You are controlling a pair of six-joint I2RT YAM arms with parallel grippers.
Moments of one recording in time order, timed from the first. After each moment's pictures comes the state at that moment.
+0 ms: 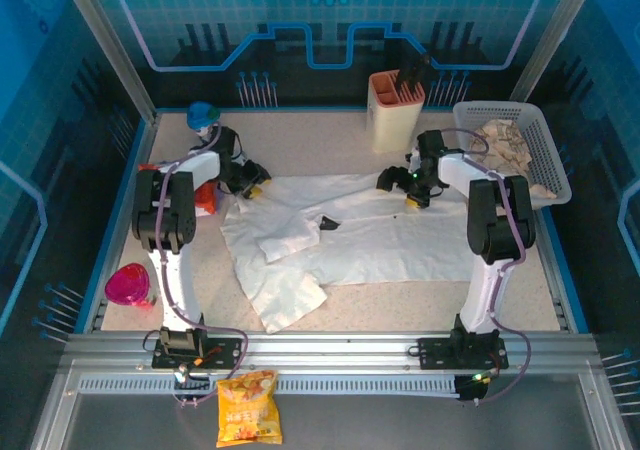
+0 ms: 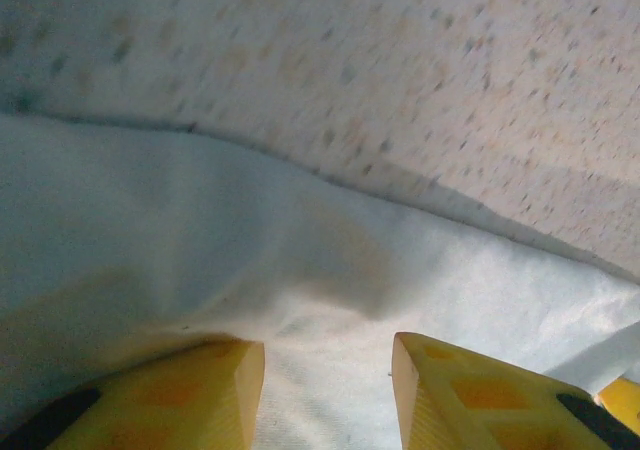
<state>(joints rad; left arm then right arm) 0.00 2.13 1.48 -0.55 0.49 -0.70 0.10 2.00 1.38 -0.62 -0.40 0.41</state>
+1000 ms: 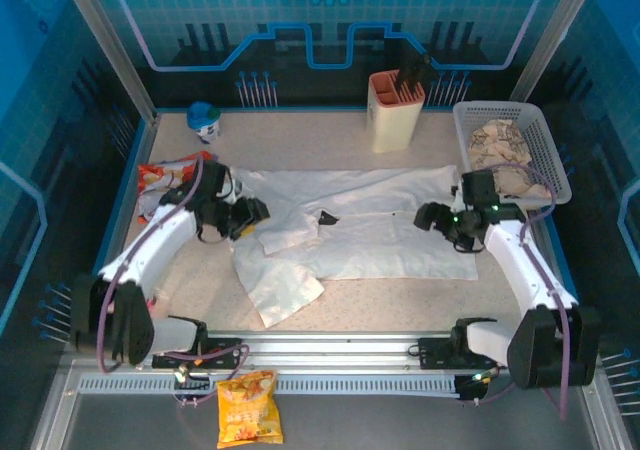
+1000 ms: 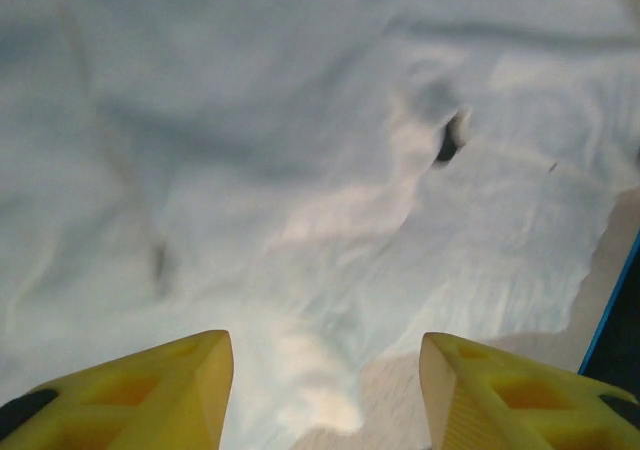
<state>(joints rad) -0.14 1.28 0.90 -0.74 0.46 -0.70 -0.01 1.15 0.82 -0.82 -0.23 0.44</state>
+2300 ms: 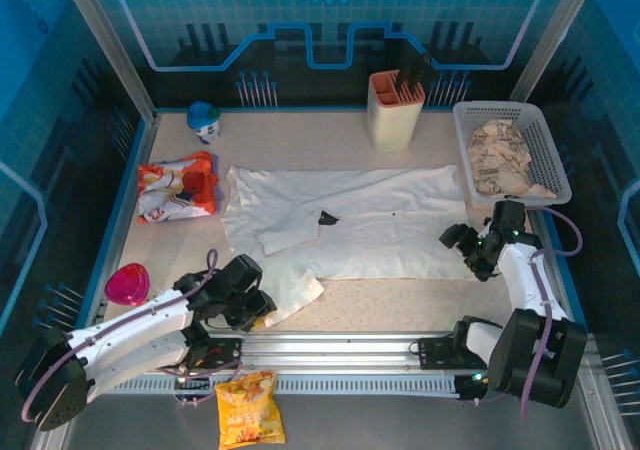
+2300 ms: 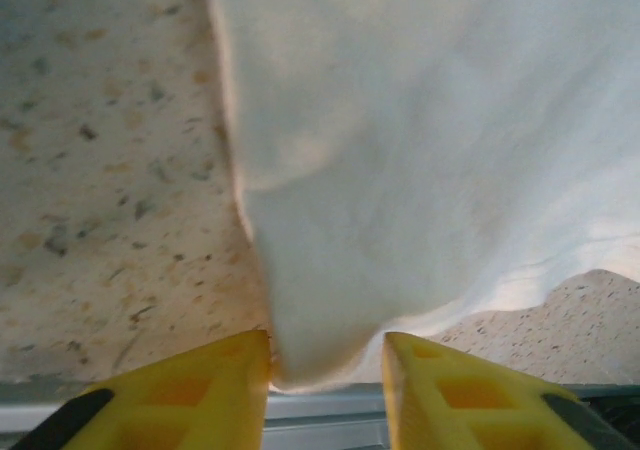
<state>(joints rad) -0.75 0.84 0.34 -0.68 0.26 -1.45 -0.32 1.10 0.62 -0.76 -0.30 0.50</state>
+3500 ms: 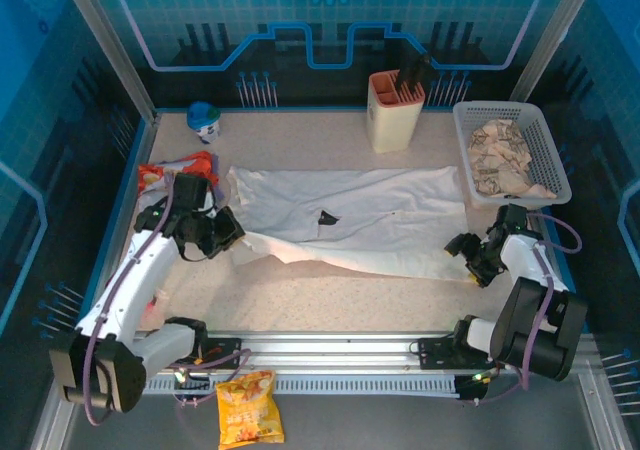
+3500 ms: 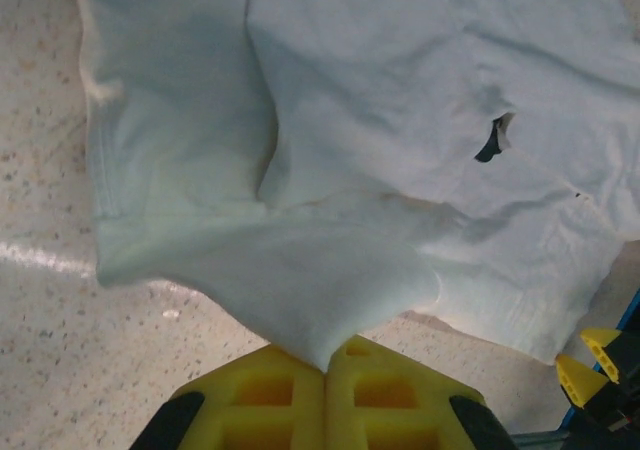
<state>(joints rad) -0.08 1.09 0.91 -0.93 0.38 -0.79 -0.37 1.25 0.62 -0.77 -0.27 0.47</state>
